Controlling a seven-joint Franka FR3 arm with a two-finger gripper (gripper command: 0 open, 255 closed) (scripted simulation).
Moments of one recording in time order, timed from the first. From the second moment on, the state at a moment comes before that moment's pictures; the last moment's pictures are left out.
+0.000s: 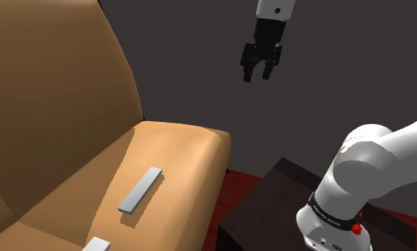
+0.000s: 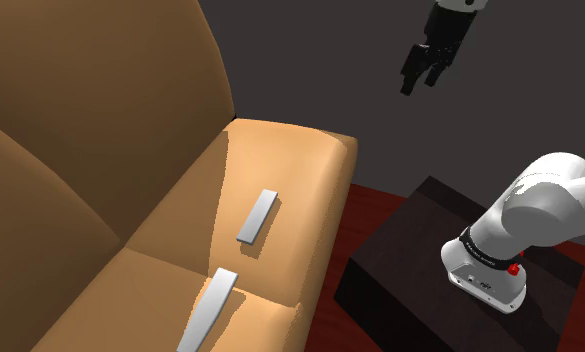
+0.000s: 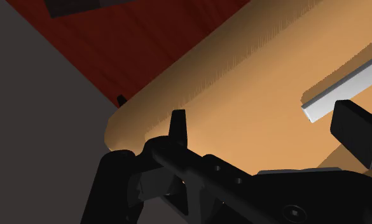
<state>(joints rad) 0.00 -0.74 0.02 -2.28 0.10 1.57 0.14</state>
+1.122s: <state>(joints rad) 0.00 -0.50 0.37 -2.39 0.23 1.92 0.65</state>
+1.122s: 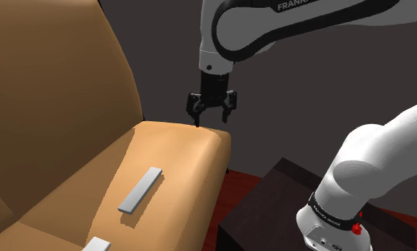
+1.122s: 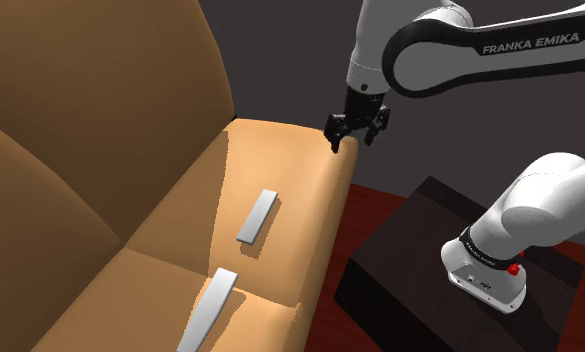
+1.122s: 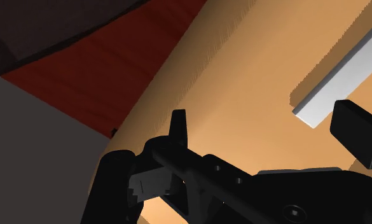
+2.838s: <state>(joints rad) 0.17 0.60 0.49 -1.76 -0.31 2.22 1.68</state>
